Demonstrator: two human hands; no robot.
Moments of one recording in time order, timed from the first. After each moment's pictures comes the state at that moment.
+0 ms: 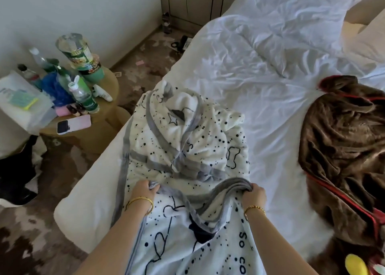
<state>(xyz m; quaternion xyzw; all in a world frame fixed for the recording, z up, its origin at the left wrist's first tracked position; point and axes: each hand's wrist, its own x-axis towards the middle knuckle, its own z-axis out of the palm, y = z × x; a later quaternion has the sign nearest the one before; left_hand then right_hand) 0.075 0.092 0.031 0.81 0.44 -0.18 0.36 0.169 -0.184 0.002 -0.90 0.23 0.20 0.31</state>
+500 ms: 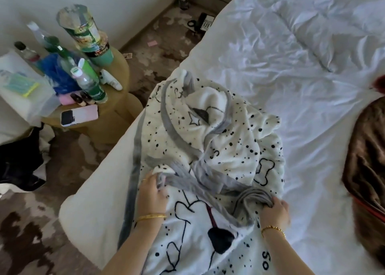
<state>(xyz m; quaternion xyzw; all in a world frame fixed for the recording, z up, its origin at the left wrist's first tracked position) 0.097 0.127 -0.006 0.85 0.39 0.13 0.32 0.190 -0.153 -0.061 -0.93 0.25 0.20 0.20</state>
